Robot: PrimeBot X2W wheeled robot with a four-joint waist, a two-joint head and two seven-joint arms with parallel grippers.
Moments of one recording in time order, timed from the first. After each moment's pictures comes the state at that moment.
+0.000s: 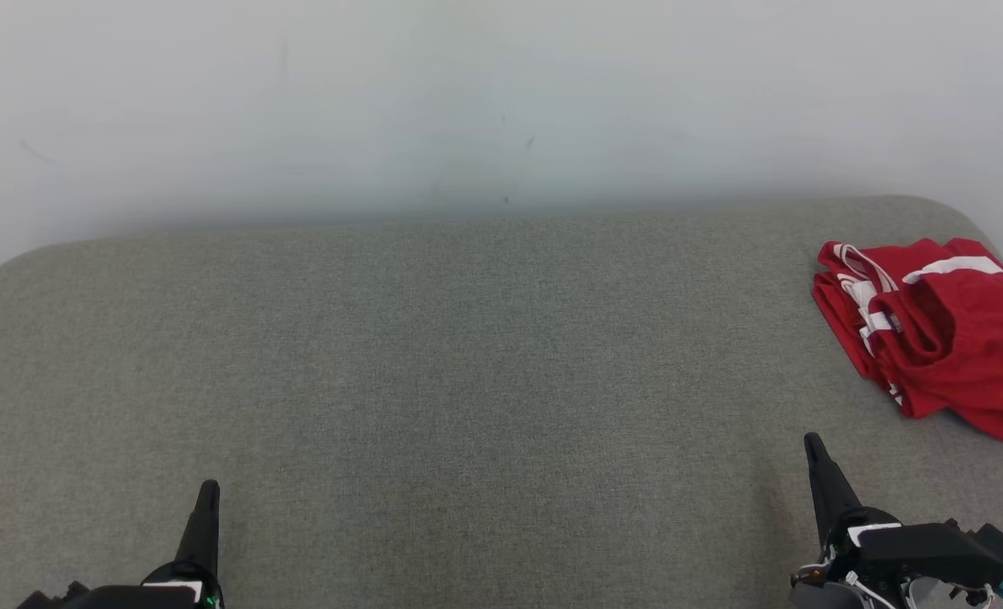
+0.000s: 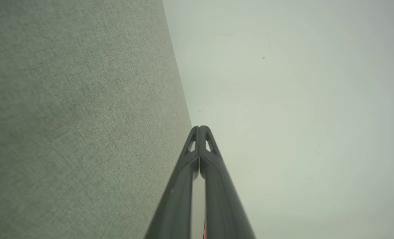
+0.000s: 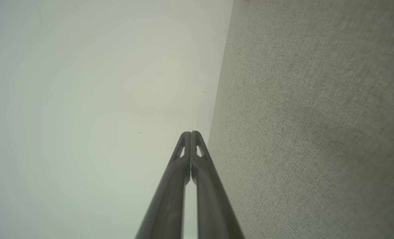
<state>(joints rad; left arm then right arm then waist) -0.09 0.05 0.10 0.26 -1.48 -0.12 0.08 -0.10 -0.05 -0.10 0.27 1.46 0.13 0.08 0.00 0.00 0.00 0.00</state>
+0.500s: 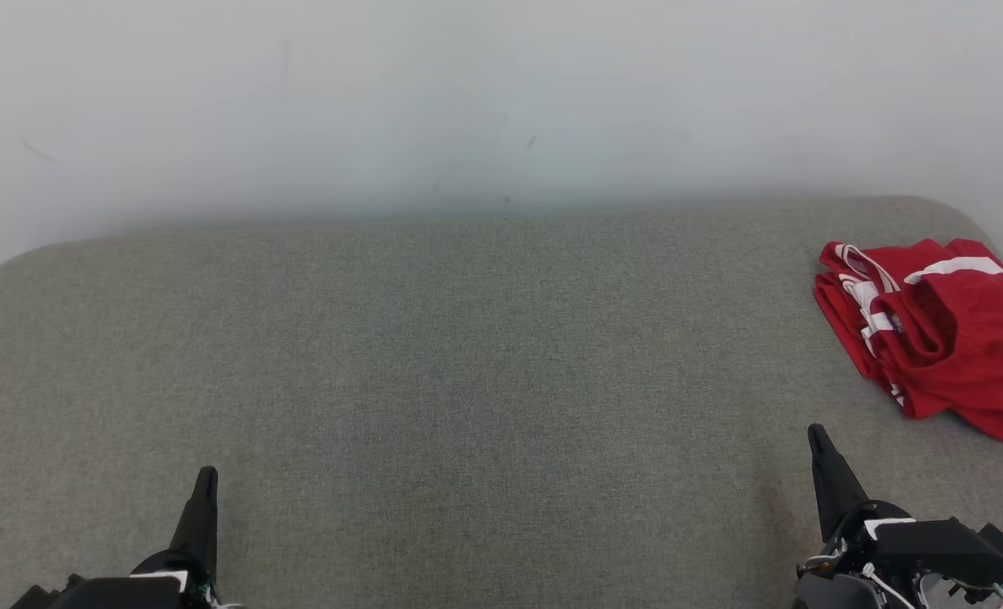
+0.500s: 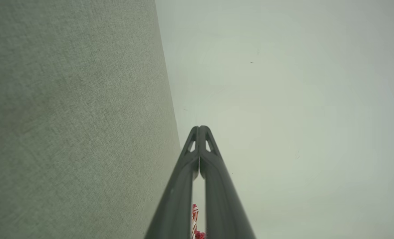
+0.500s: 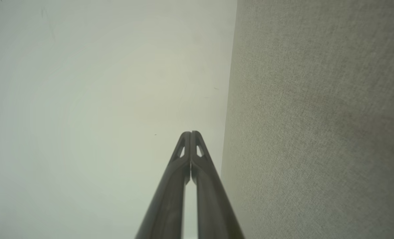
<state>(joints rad) -0.10 0.05 0.11 0.25 -1.58 -0.13 0.11 -0.11 -0.05 -0.11 0.25 1.58 0.13 0.11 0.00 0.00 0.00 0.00</state>
